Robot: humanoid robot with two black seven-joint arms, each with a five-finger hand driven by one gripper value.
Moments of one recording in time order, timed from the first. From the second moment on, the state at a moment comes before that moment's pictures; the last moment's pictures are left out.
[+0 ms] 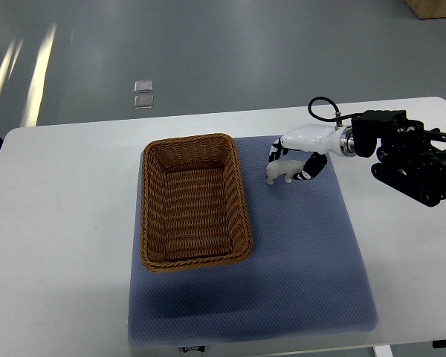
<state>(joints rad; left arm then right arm) 0.00 0.00 -0.16 -0.16 0.04 -0.01 0.05 1.04 -0.34 0.15 0.77 -1.66 0.15 0.32</state>
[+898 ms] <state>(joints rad) -0.01 0.00 -0.16 -0.15 0.04 -0.01 0.05 1.08 -0.34 0.16 0.76 -1.65 0.12 0.32</state>
